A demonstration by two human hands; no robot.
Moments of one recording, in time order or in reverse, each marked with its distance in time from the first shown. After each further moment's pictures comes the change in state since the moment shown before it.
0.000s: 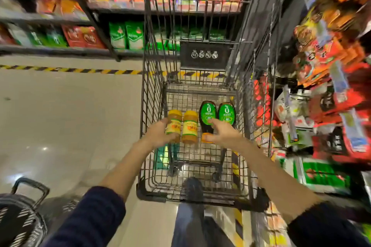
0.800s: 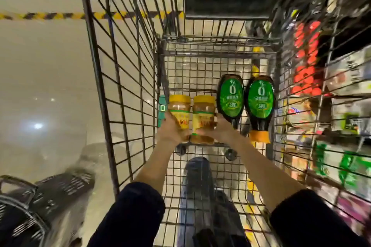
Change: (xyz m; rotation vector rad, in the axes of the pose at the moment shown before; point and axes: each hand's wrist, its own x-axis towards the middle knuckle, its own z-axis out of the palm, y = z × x) left_hand 0.192 -0.092 0.100 -0.104 -0.048 -0.423; right_hand 0.202 0.055 0.092 0.440 -0.137 0.261
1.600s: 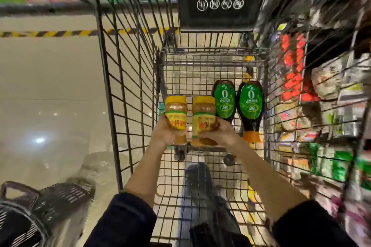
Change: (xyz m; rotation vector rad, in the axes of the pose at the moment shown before) left_hand -0.029 0.007 -0.020 -0.516 -0.117 0.051; right_hand -0.049 -0.007 -0.016 0.314 0.008 -0.097
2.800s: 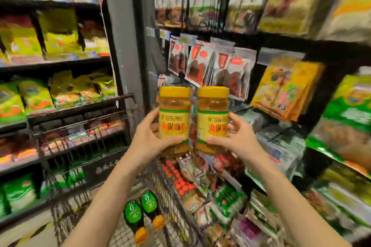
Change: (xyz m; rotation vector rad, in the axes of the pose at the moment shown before) left_hand -0.503 0.191 0.075 0.103 -0.469 1.290; right_hand -0.568 -0.038 -0.094 0.192 0.938 -0.906
